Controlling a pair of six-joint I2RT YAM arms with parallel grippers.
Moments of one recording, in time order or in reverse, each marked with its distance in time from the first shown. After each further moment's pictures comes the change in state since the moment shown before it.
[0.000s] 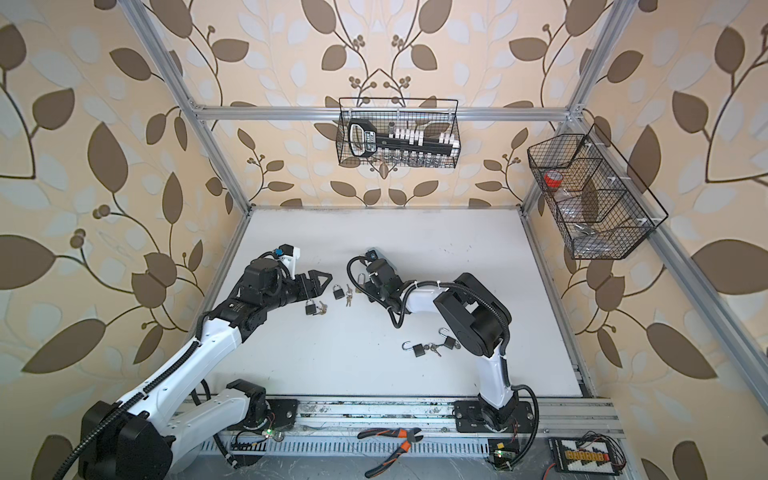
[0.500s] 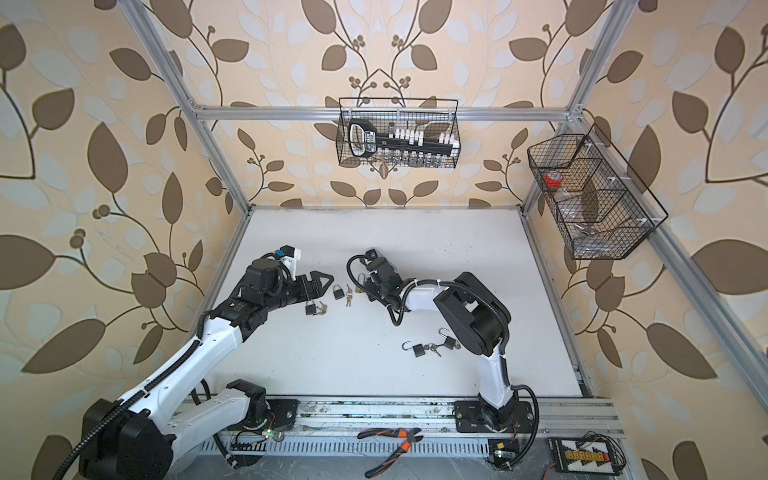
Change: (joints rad) left arm -0.023 0.014 0.000 -0.021 -0.001 0.003; right arm -0.003 -0.064 -0.035 -0.045 -0.023 0.008
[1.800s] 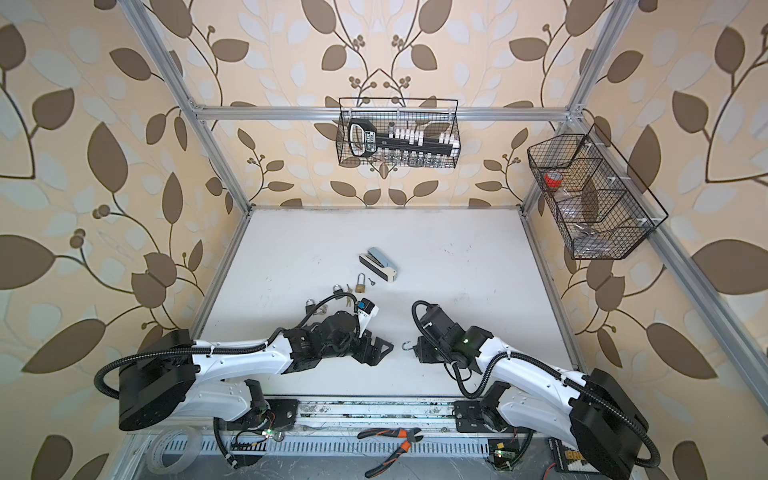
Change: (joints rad) left arm -0.719 0.298 -0.175 0.407 -0.246 -0.038; right arm 0.049 -0.872 -0.609 -0.637 -0.192 0.497
